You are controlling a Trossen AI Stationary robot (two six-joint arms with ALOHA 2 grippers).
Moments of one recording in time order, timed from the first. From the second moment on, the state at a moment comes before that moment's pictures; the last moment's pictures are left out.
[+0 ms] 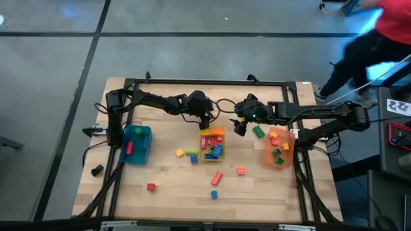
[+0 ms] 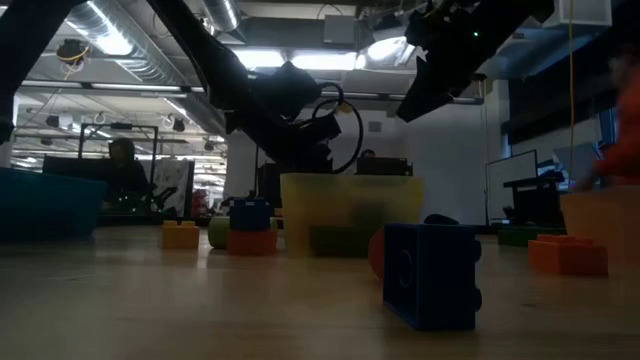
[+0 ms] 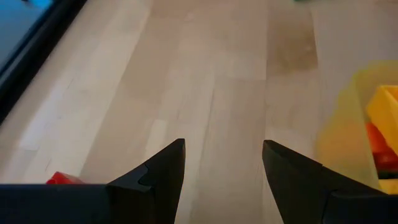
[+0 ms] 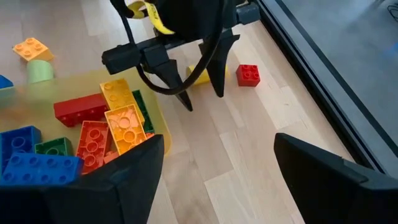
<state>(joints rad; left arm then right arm) 0.35 1.92 1.07 0.16 0.06 0.19 -0.10 1.28 0.95 -0.42 0.30 0.07</state>
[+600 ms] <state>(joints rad) 0.36 1.75 1.22 -0.58 -0.37 -0.43 -0.10 1.28 0.95 -0.42 0.30 0.07</state>
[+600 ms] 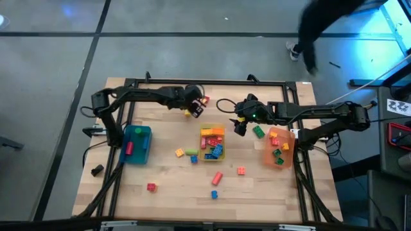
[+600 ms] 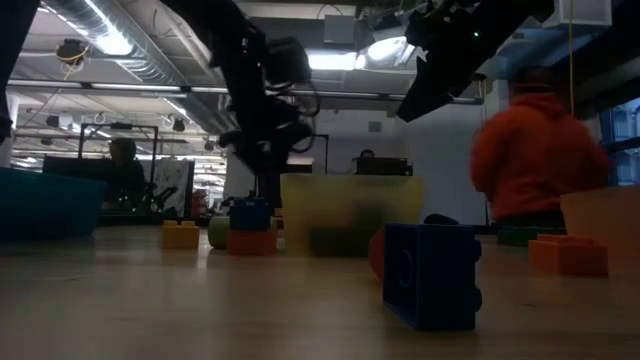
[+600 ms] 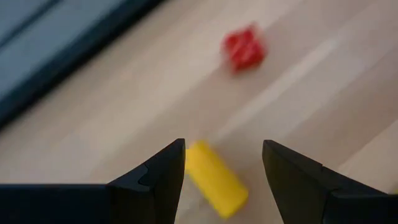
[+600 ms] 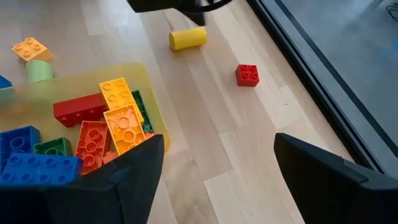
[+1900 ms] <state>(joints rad) 0.41 1.74 1.02 -0.69 -0.30 -0.54 -0.10 1.28 0.95 -0.49 0.35 0.08</state>
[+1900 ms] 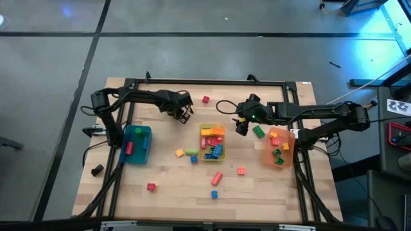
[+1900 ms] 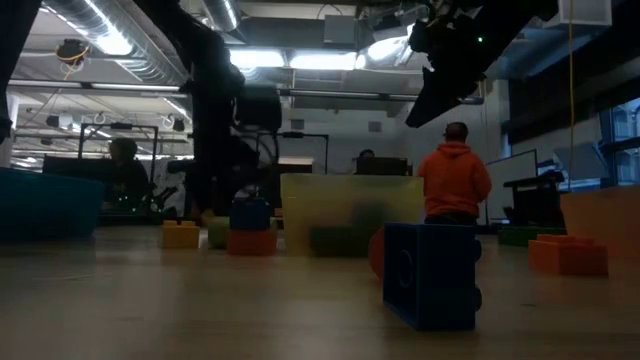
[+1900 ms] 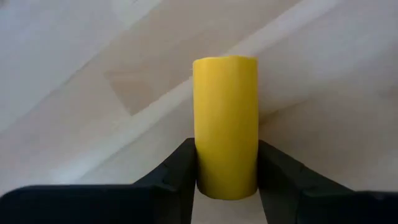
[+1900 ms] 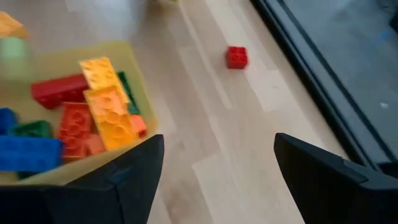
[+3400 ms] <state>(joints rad) -0.03 1.20 0.78 -1.45 -0.05 -0.99 -0.28 1.47 0.95 -1.05 0.21 0.55</state>
